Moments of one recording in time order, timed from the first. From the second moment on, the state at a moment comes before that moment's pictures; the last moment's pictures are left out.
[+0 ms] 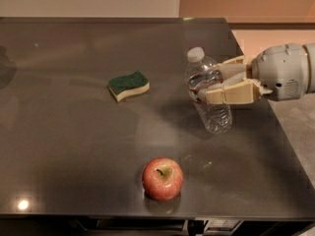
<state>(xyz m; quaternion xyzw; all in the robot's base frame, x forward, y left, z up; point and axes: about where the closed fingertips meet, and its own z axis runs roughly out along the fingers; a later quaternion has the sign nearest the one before) 0.464 -0.107 0.969 -0.52 0.64 0.34 0.46</state>
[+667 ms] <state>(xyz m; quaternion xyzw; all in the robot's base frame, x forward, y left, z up) 0.444 -0.118 0.969 -0.45 0.60 0.39 0.53</state>
